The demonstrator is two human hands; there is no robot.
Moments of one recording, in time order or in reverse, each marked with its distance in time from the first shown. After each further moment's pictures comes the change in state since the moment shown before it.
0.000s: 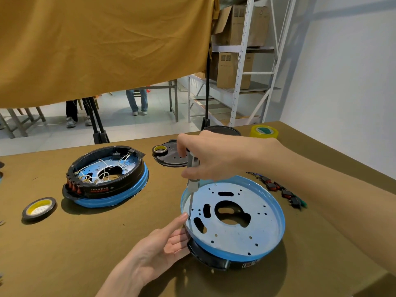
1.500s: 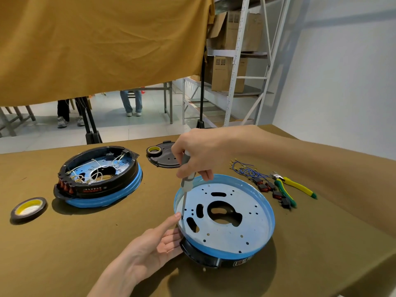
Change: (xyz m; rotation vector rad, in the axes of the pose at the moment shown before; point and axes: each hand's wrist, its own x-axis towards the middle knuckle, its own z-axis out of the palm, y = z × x) left_hand 0.003 0.000 0.000 0.033 0.008 -0.004; right_hand 0.010 -0.009 -0.019 0.038 -0.218 0.066
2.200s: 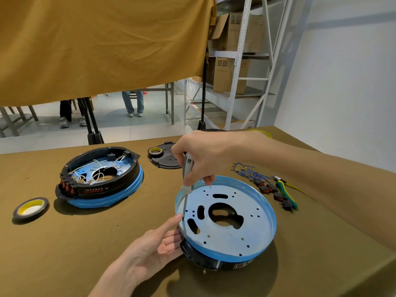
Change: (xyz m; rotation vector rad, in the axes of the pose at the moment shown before) left_hand 0.001 0.000 -0.002 -0.036 -0.045 -0.013; right_hand -0.002 0.005 0.003 0.085 0.037 -0.037
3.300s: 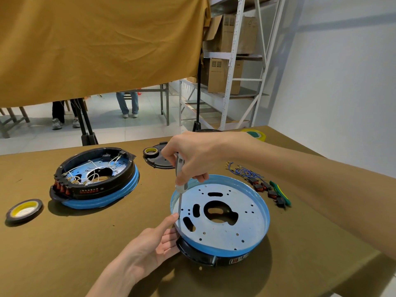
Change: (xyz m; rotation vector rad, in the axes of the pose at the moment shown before) left_hand 0.011 -0.007 -0.001 0.085 0.042 0.060; right_hand -0.001 -0.011 0.000 0.007 0.010 -0.033
